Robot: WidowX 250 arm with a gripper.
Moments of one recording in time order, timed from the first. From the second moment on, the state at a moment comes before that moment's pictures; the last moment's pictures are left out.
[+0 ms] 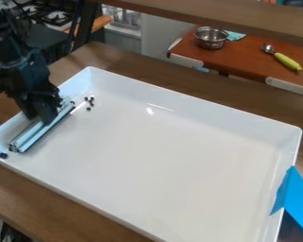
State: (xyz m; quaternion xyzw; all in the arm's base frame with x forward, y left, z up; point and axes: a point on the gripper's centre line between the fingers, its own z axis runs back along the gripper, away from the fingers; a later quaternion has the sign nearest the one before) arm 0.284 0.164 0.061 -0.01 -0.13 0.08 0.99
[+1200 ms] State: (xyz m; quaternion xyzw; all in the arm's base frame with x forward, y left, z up) arm 0.321 -0.073 0.070 -0.04 -0.11 0.09 0.99
